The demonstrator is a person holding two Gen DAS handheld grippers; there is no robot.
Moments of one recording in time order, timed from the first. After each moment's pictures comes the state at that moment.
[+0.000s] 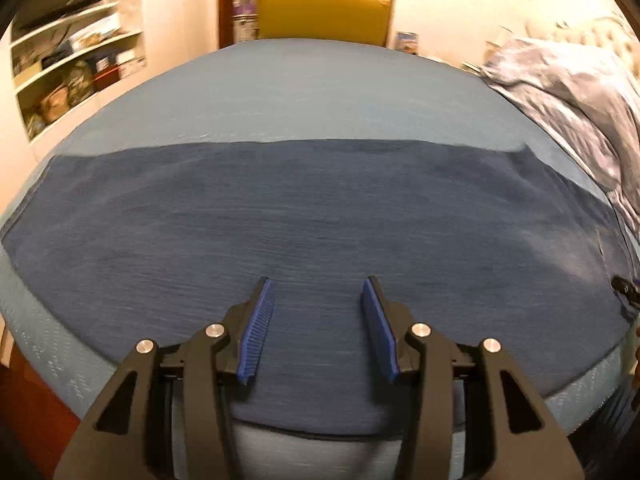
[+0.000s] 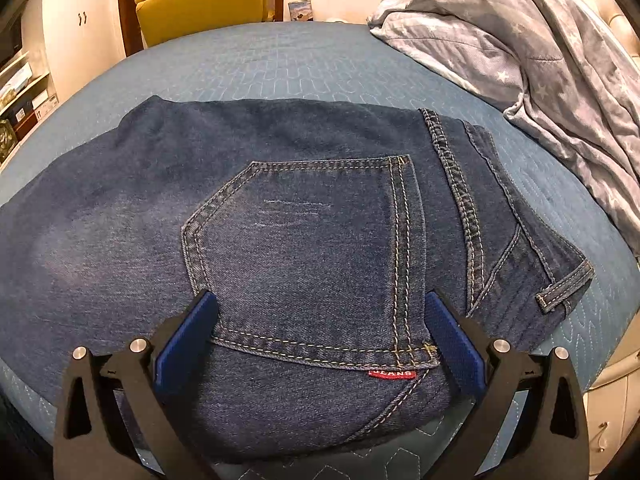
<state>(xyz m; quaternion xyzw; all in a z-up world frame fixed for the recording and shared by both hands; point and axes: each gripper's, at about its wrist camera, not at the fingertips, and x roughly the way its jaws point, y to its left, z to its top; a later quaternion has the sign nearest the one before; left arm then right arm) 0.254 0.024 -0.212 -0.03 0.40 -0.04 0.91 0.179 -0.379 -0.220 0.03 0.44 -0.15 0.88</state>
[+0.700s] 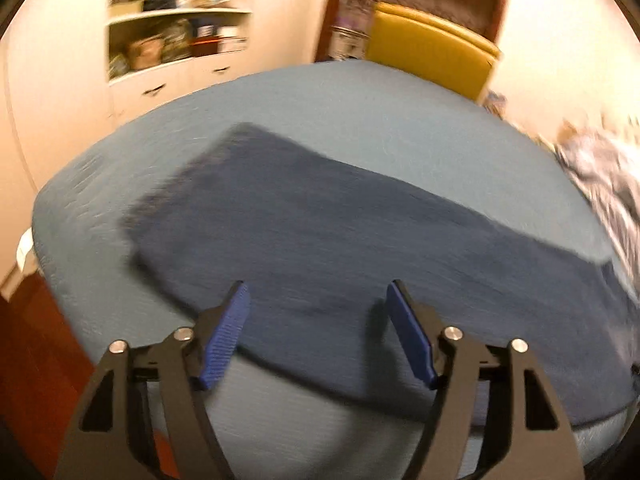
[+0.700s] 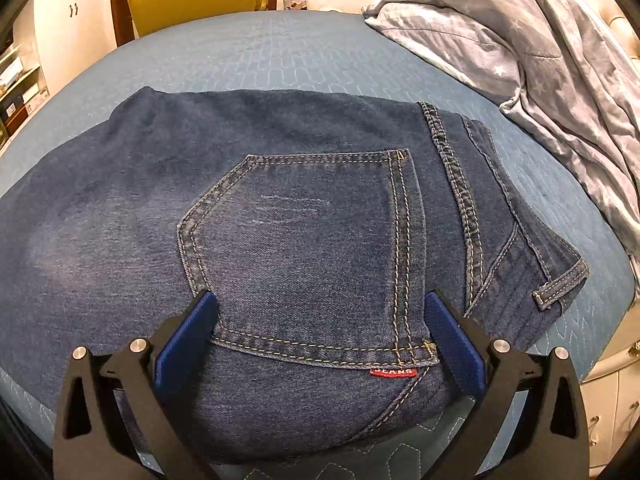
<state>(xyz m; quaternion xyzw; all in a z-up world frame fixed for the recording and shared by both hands) 0.244 0.263 -0.209 -0.14 0.37 0.07 0.92 0.184 -0.376 -0.218 0.03 0.46 -0.16 0.87</state>
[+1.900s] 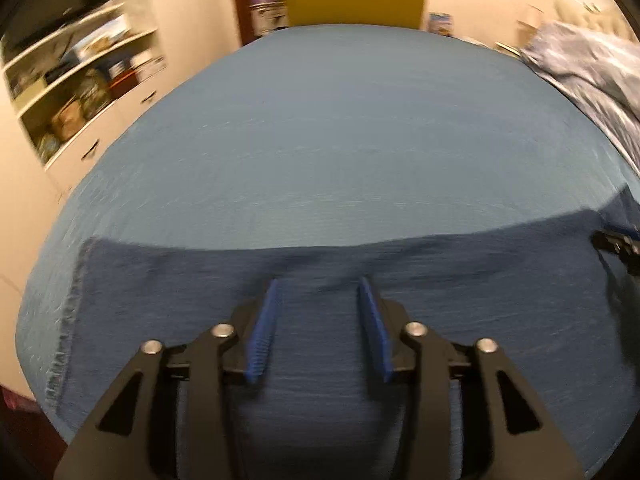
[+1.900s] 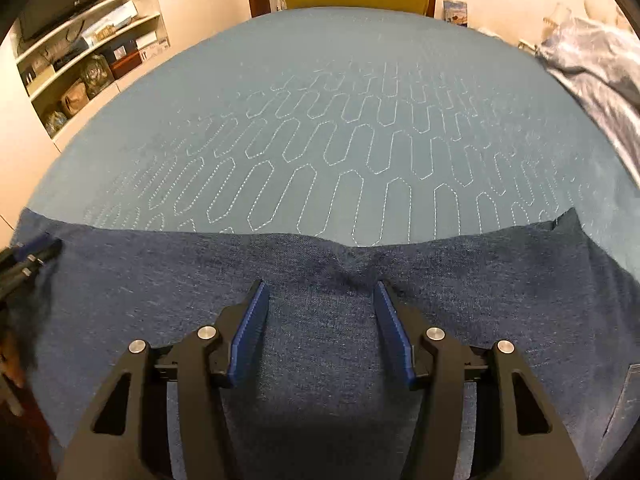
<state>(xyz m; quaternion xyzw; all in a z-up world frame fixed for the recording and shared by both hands) 0.345 0.171 -0.213 0.02 0.44 0.01 0.90 0.362 -0.108 -0.209 -0.01 0.47 0.05 0.88</state>
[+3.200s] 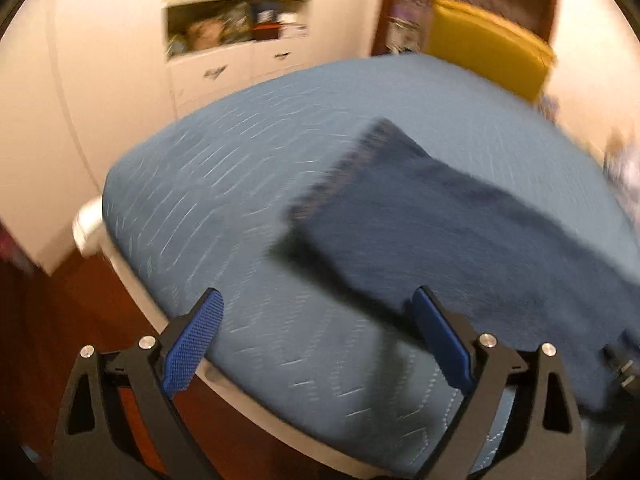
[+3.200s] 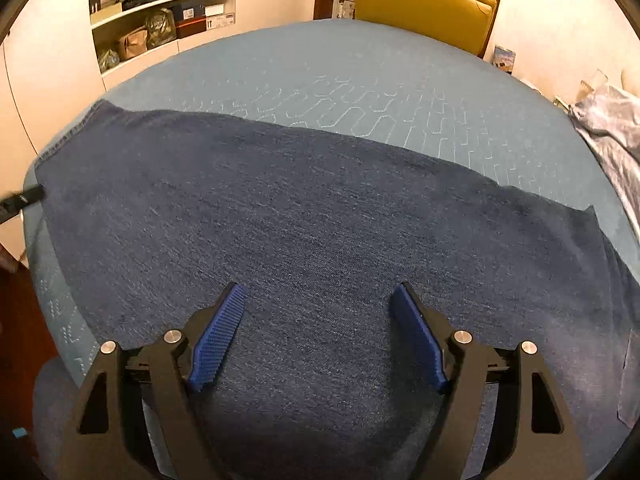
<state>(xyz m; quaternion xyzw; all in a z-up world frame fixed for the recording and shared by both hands) 0.185 0.309 -0.201 -0.16 0.40 0.17 0.89 0.241 0.020 -0.214 -0.11 0.45 0.10 0.88</state>
